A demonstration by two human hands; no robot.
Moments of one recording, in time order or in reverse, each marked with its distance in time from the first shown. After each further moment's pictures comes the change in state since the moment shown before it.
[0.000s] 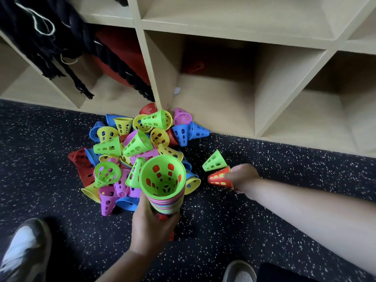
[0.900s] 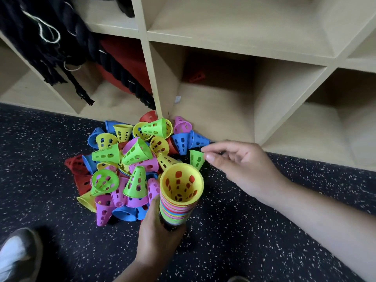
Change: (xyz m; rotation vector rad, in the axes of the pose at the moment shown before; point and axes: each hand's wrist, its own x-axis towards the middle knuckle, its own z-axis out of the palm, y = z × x) left_hand 0.004 -0.008 0.016 -0.006 -0.064 0.051; right_hand -0.099 -0.084 -0.054 0.242 -0.248 -0.810
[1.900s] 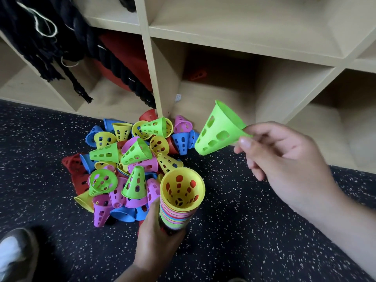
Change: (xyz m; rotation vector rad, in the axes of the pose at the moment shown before) left_hand -0.004 -0.004 -0.001 -0.060 -0.022 -0.013; right_hand -0.023 -0.042 -0.017 0.136 0.262 -0.032
